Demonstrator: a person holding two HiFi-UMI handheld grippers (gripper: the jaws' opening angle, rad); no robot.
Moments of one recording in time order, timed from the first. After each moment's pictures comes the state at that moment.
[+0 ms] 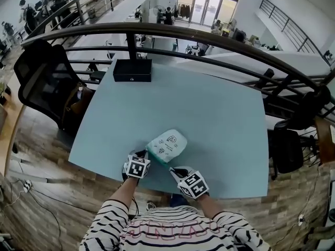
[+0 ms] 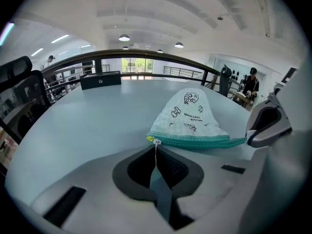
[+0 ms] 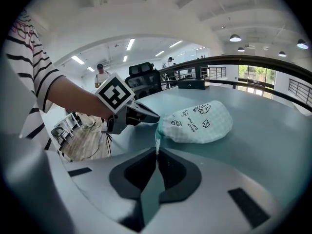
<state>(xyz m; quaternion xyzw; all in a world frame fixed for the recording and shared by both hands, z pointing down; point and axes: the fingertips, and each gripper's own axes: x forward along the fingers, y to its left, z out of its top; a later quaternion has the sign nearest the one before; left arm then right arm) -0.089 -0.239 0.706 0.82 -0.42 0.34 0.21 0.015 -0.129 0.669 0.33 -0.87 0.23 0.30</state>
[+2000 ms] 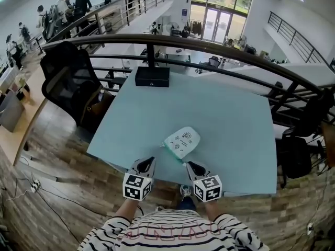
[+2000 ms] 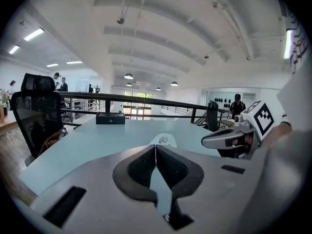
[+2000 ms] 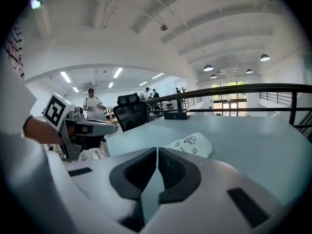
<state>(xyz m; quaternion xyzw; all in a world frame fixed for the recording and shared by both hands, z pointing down) -0.132 -0.109 0.551 0.87 -0.46 0.15 0.14 0.013 -0.091 0.576 0.47 -0.85 0.18 0.14</state>
